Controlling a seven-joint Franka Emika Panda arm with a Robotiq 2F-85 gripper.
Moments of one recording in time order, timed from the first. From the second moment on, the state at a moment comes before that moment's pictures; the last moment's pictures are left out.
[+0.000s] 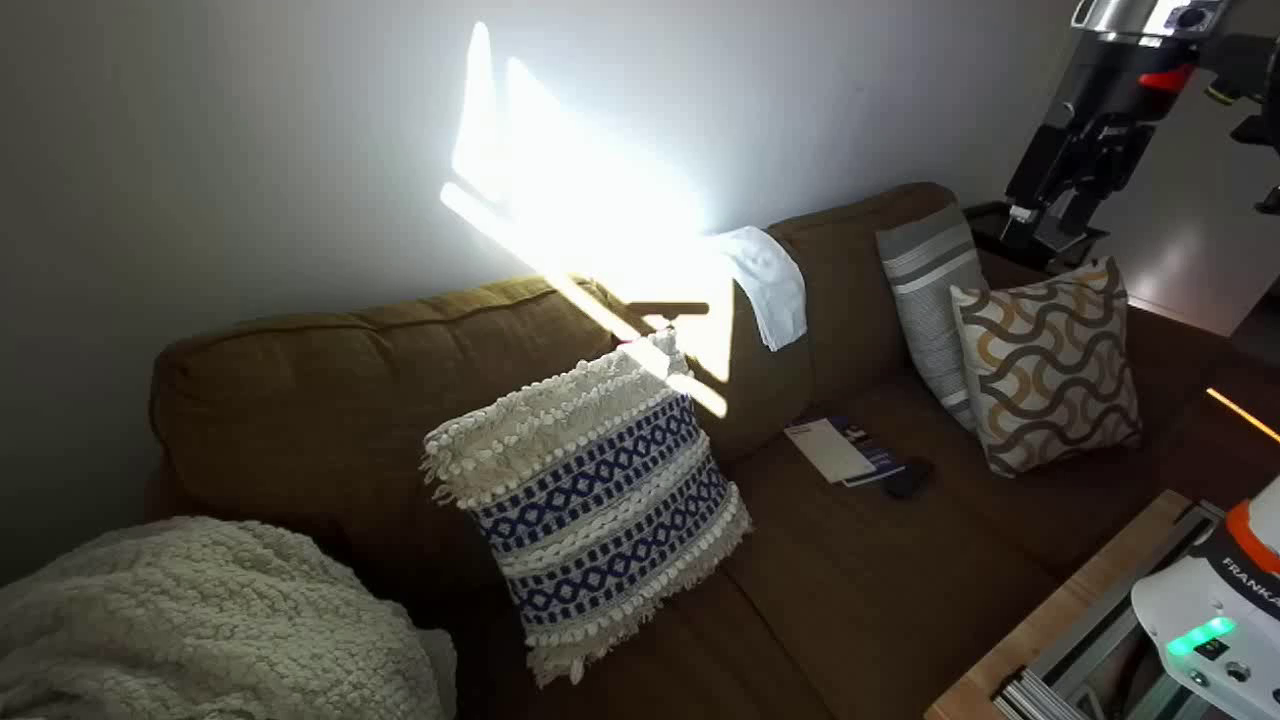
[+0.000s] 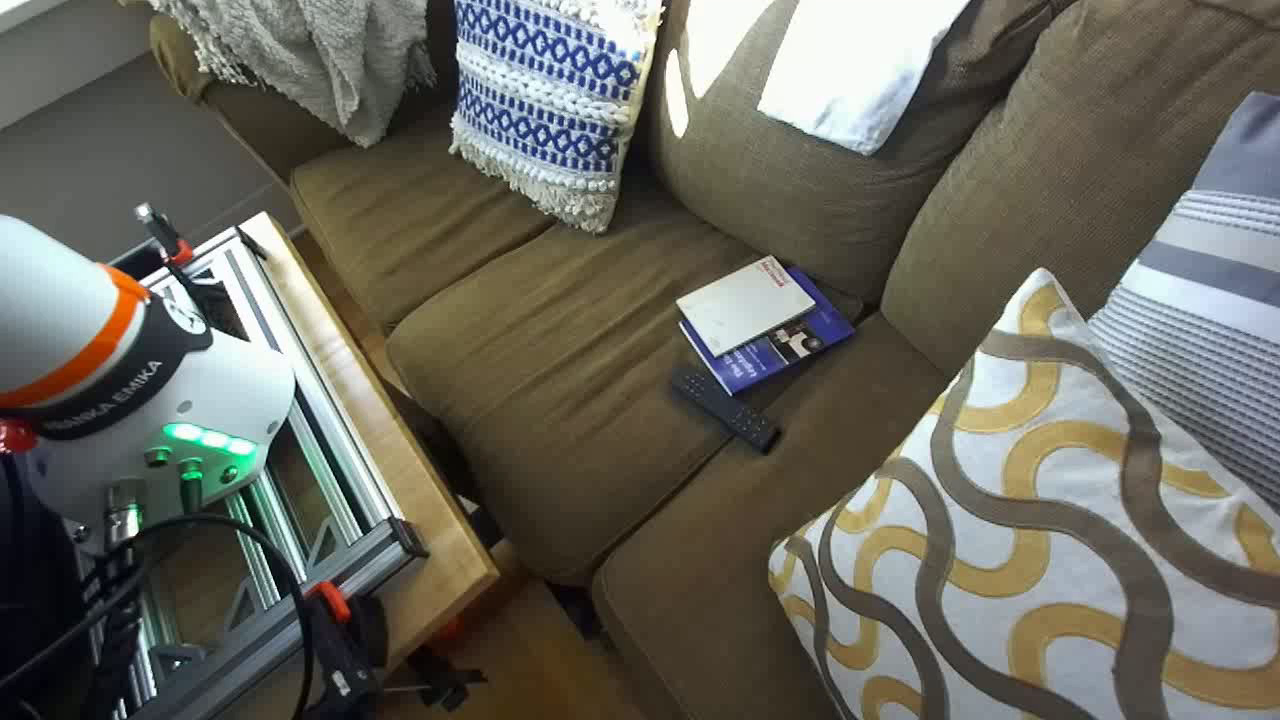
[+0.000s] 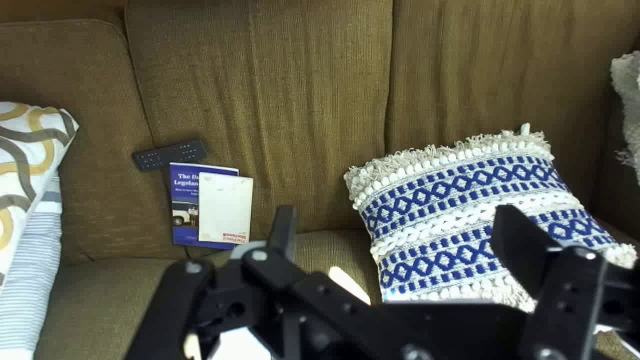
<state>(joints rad) 0.12 -0.83 0.24 -2.49 0.17 1.71 0.30</state>
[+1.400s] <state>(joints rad) -0.04 -0.55 0.16 -2.51 0.05 1.68 0.30</state>
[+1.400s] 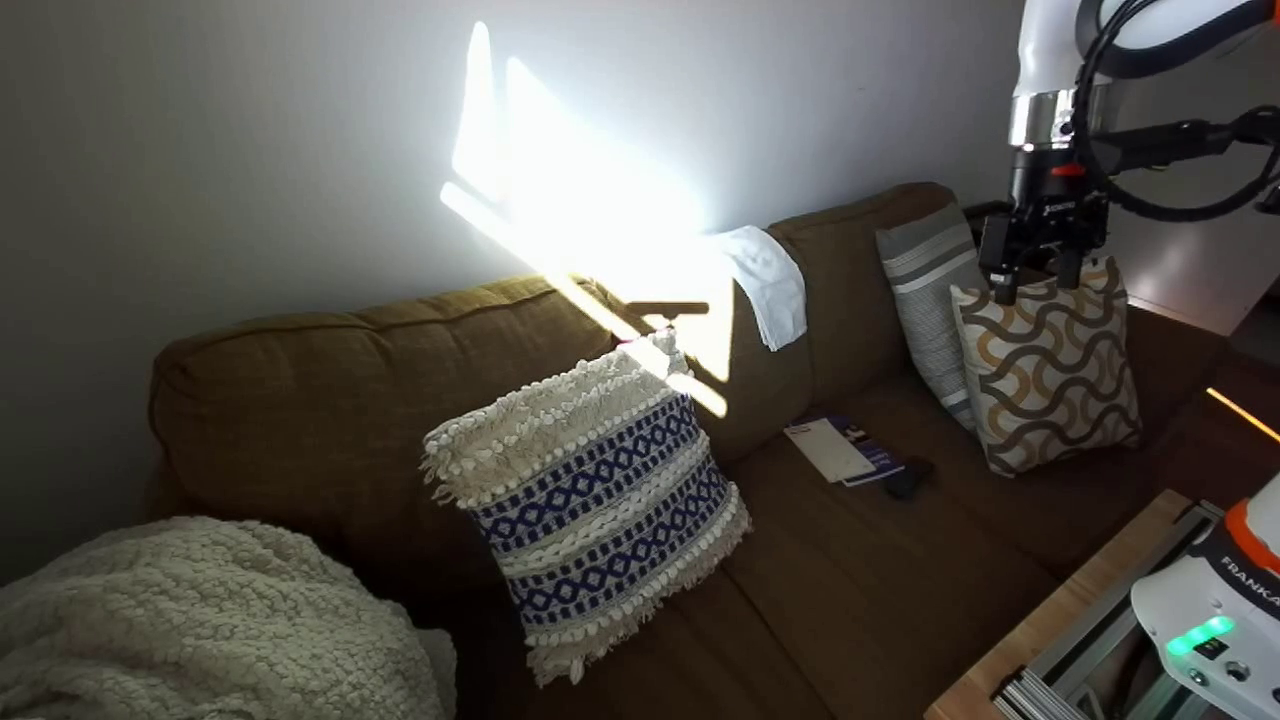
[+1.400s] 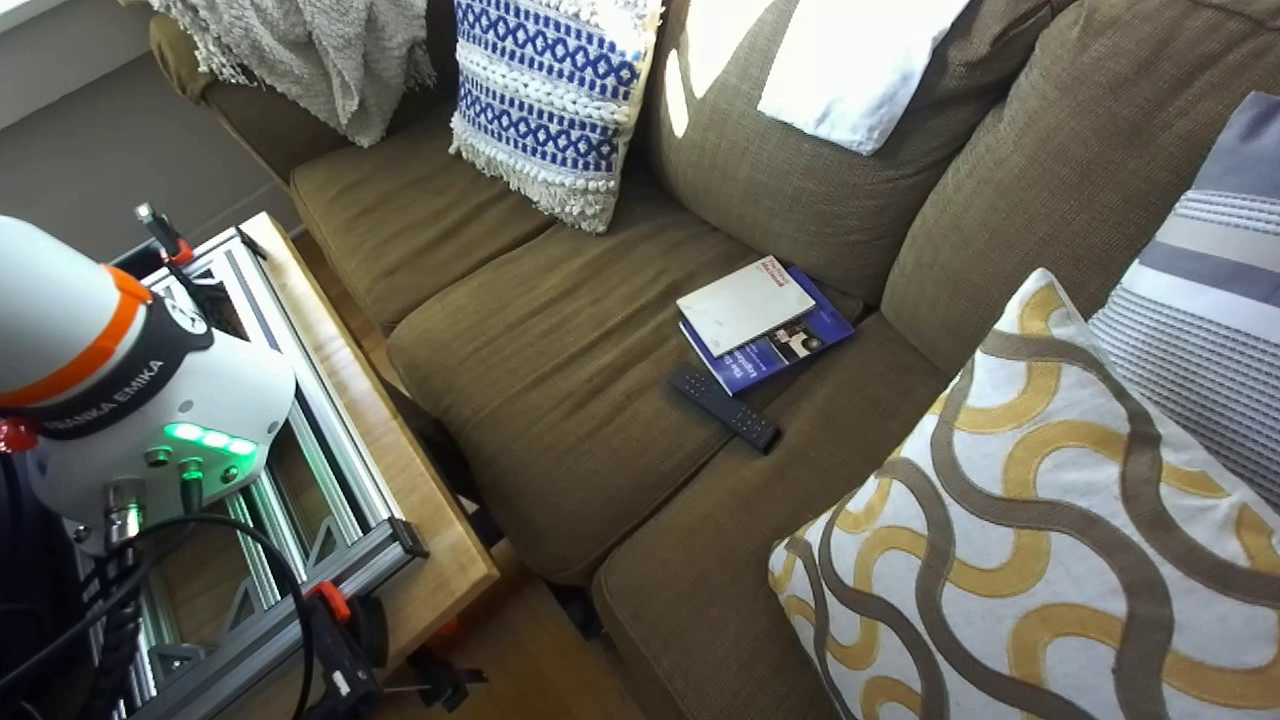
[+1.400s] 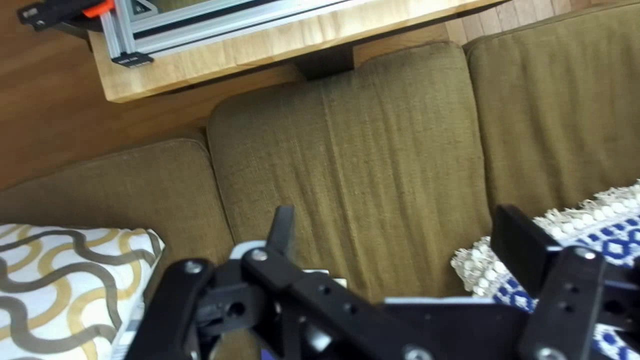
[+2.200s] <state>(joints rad) -0.09 -0.18 0.04 -2.51 -0.18 1.90 0.29</state>
